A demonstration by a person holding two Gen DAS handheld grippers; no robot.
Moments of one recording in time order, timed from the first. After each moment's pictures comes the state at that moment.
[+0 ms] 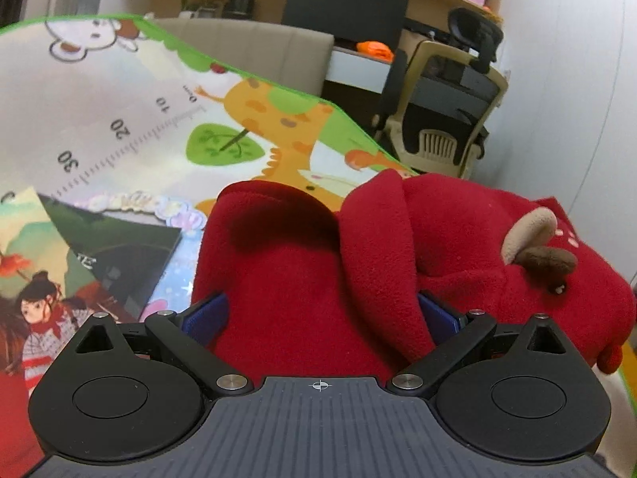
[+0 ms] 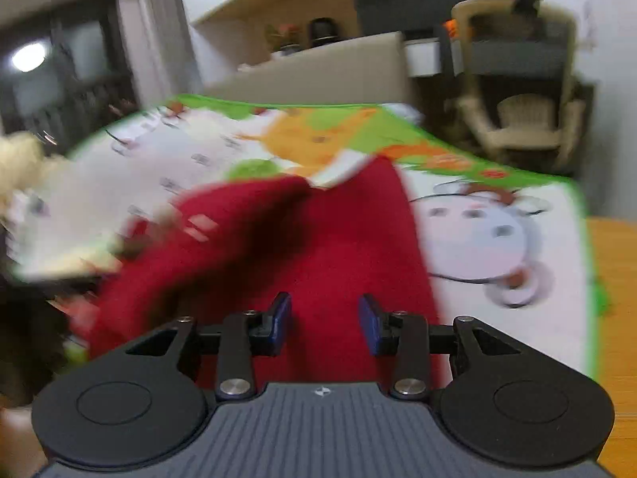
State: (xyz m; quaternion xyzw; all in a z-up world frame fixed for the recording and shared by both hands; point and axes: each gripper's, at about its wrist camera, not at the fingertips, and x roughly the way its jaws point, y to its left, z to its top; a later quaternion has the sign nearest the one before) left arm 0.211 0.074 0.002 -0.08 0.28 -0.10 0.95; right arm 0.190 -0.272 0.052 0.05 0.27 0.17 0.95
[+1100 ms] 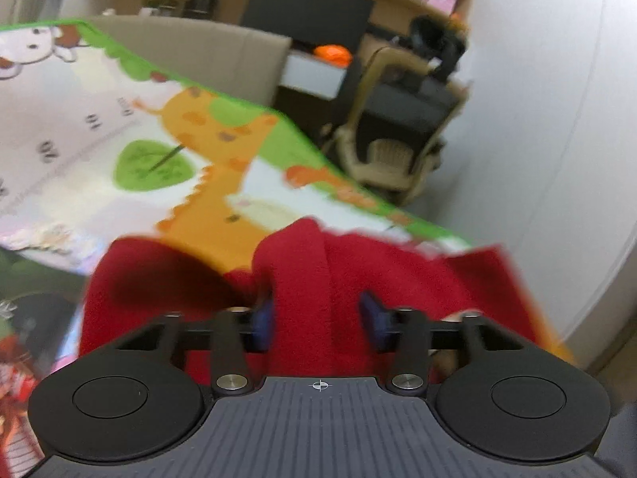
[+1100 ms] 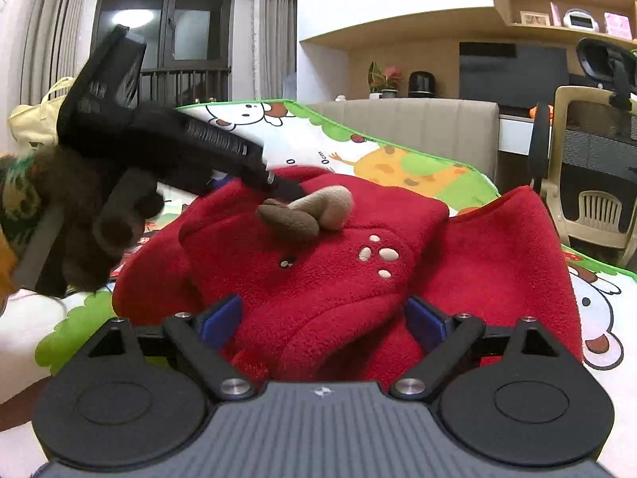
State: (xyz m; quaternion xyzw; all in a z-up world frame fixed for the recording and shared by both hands) left arm 0.257 0.040 0.044 -0.16 0.27 -0.20 0.93; right arm 0.165 -0.199 0.019 -0.04 0.17 0.28 0.94
